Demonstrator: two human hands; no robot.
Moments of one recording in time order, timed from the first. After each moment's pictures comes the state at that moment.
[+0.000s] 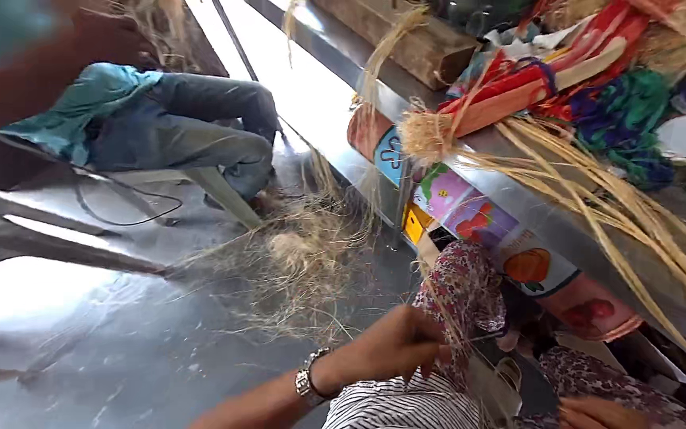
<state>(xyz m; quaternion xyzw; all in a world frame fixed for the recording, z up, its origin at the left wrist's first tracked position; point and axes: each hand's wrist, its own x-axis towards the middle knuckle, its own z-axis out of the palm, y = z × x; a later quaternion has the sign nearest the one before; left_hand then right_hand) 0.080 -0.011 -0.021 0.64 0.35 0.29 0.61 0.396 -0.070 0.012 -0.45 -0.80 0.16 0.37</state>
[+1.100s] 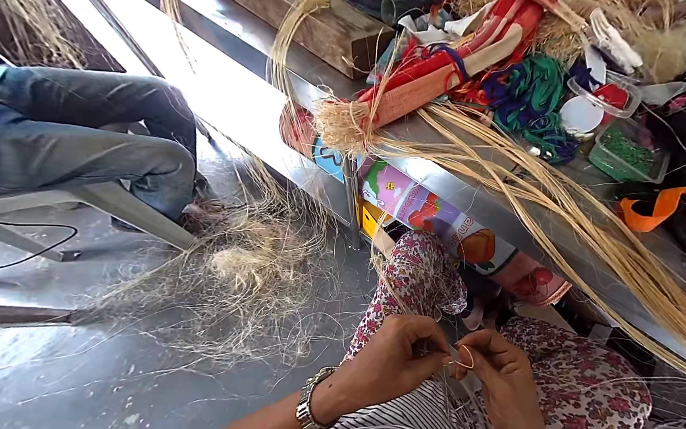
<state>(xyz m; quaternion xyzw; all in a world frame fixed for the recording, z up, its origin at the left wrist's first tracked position) 0.143 -0.011 -0.042 0.68 0.26 0.44 0.53 0.340 -0.049 -0.025 -0.45 -0.48 0.55 0.51</state>
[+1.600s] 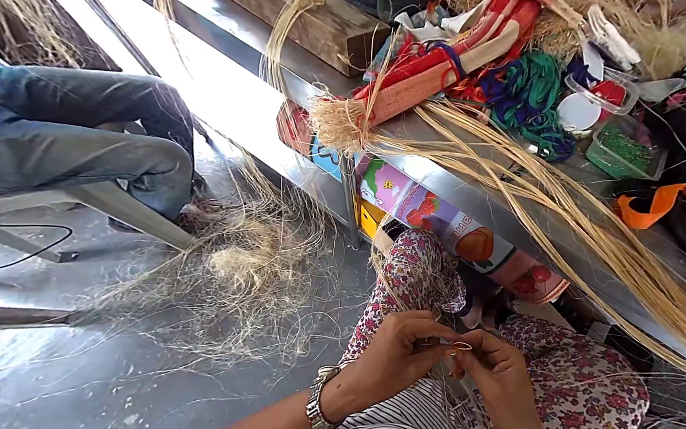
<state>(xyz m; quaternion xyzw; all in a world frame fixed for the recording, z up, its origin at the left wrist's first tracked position) 0.155 -0.012 -0.050 0.68 0.28 0.49 0.48 0.338 -0.049 -0.021 -0.49 -0.52 0.51 0.48</state>
